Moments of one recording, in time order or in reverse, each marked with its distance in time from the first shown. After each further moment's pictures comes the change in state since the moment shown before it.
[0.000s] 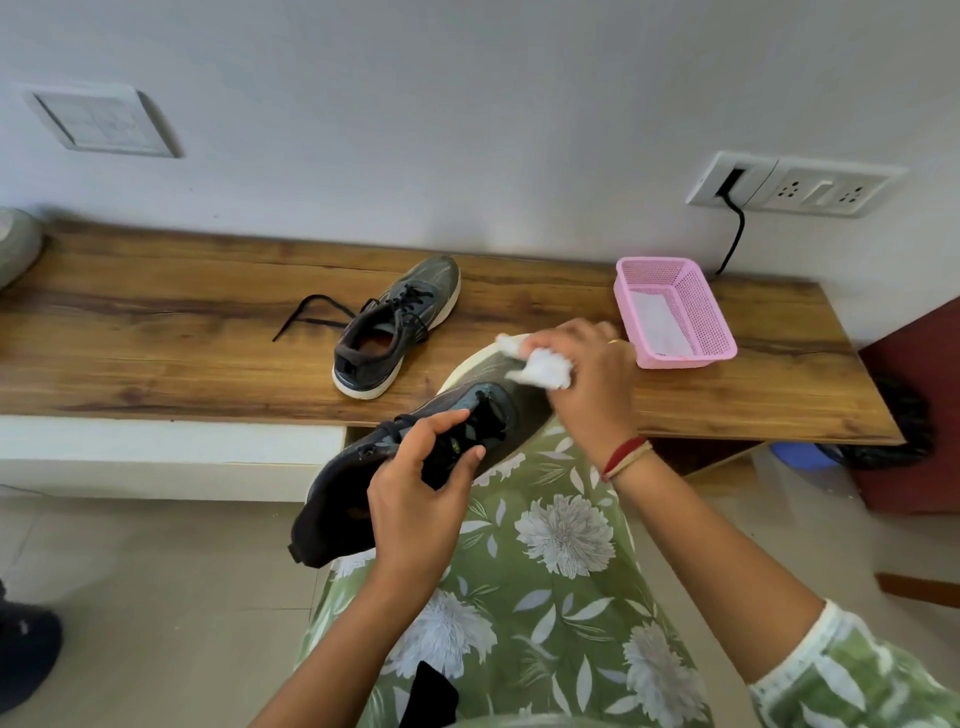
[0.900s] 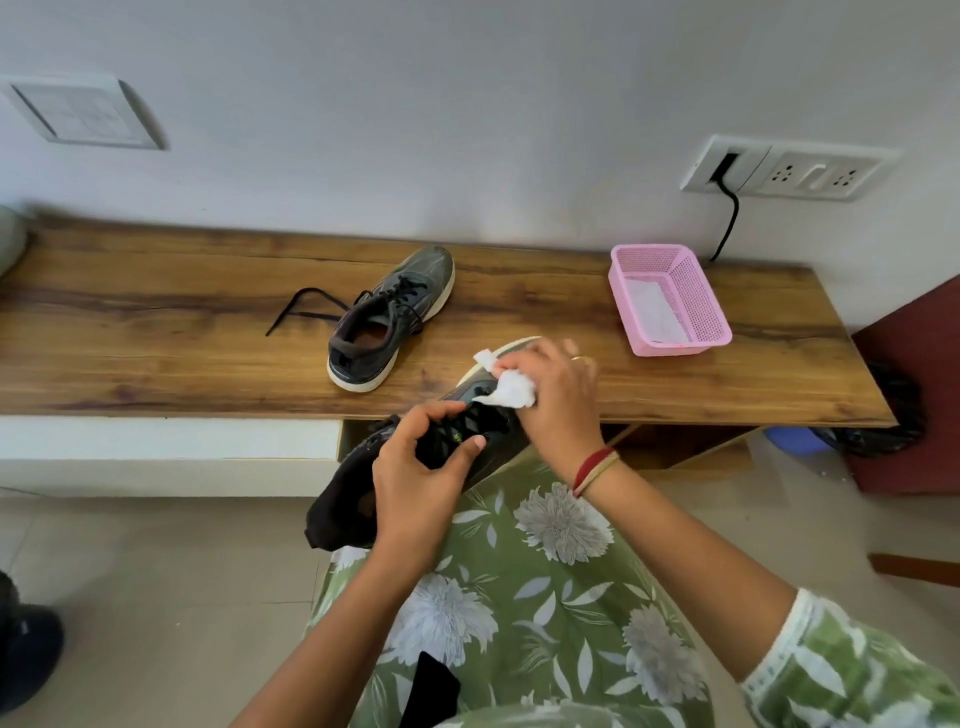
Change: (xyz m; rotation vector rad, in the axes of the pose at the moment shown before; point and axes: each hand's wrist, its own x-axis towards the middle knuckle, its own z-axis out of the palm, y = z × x) left_hand 0.011 -0.009 0.004 -0.080 -0.053 -0.159; right_hand -0.020 -0.007 0.025 -0.059 -0.089 0.045
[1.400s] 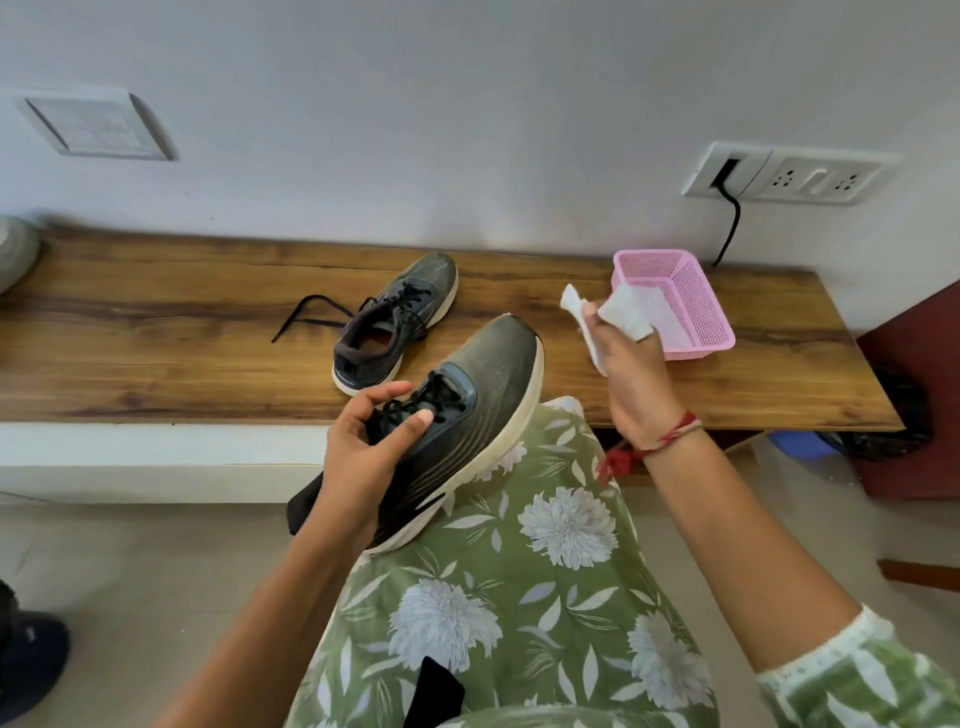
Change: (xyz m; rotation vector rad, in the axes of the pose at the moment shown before) left_hand 0.030 -0.001 -0.039 -0.373 -0.089 -0.282; right_hand 0.031 0.021 -0.045 1.038 0.086 0.683
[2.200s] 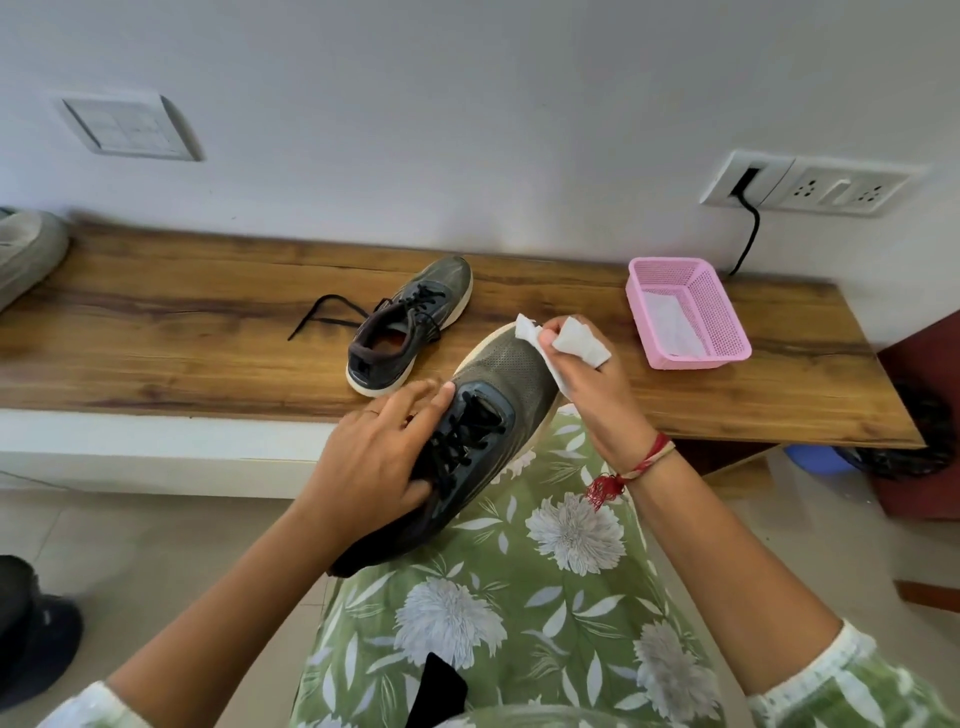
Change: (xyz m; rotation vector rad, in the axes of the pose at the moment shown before) left_hand 0.010 0.007 -0.029 1.527 -0.332 0.780; right_hand -0.024 0.007 0.026 -0.118 -0.319 -0.224
